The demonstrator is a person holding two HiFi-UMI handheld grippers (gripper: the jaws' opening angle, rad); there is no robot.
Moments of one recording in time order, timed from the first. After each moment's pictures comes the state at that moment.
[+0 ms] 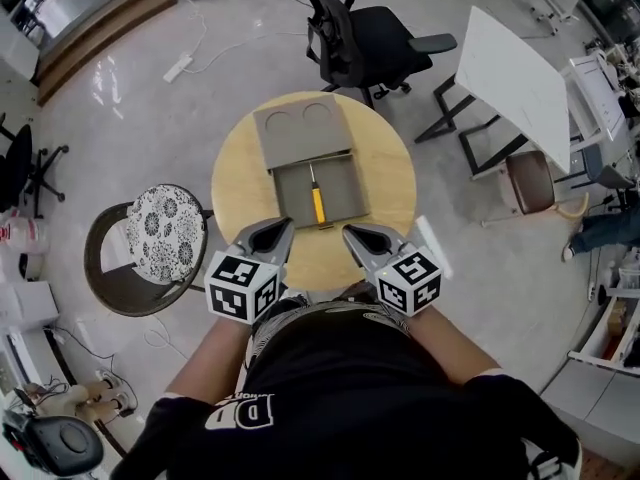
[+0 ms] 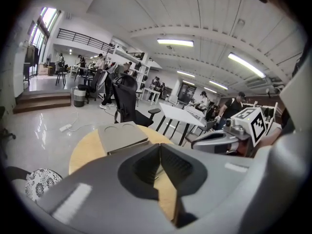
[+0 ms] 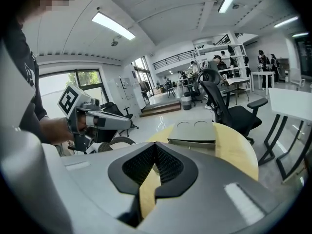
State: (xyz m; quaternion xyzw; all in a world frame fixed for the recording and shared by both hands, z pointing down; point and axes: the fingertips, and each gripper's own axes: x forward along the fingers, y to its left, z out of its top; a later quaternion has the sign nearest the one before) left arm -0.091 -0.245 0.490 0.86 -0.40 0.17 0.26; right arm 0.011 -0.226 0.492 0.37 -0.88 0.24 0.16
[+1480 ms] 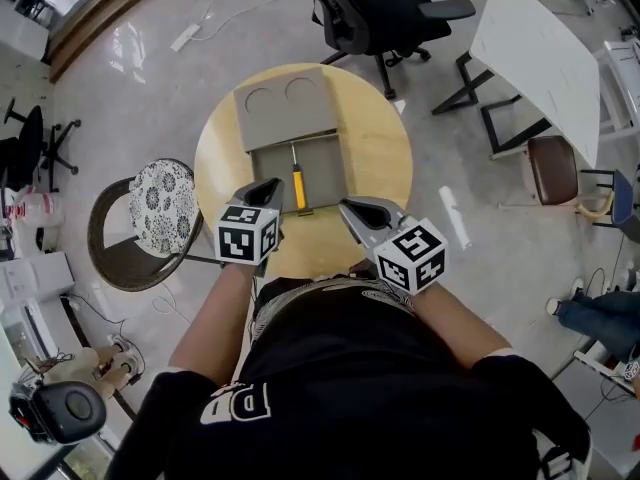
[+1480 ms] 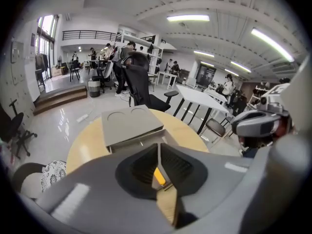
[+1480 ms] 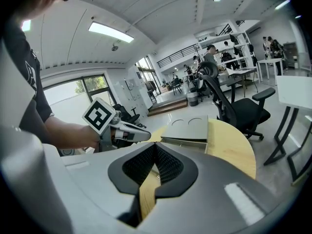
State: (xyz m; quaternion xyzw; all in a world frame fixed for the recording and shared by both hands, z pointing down) left arm -0.051 -0.318 0.582 0.79 -0.47 0.28 0.29; right arm 0.073 -0.273 0.515 0.31 -0.90 0.27 0.15
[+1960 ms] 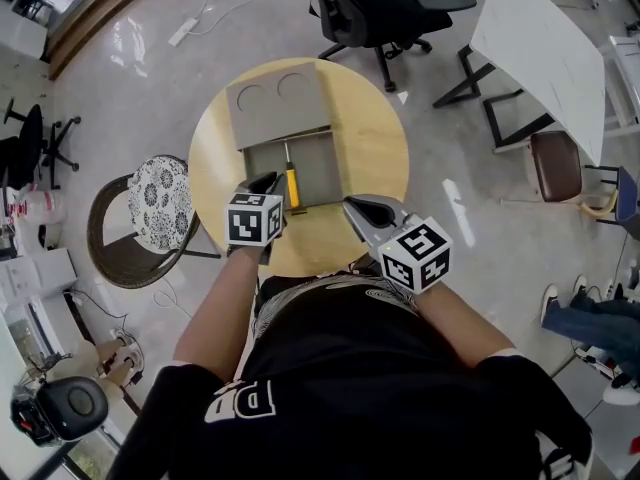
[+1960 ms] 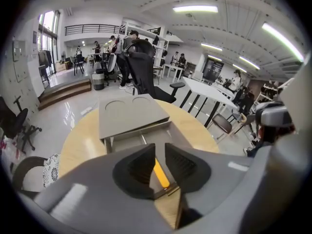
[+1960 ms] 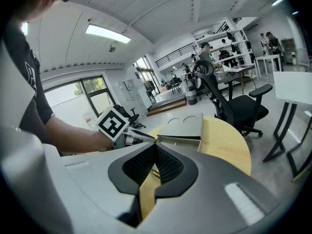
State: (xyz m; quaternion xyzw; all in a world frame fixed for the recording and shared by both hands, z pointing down) left arm -0.038 -0.335 0.632 0.76 -0.48 0.31 0.31; right arm 0.100 -0.280 0.524 0.31 -0.90 0.28 0.14
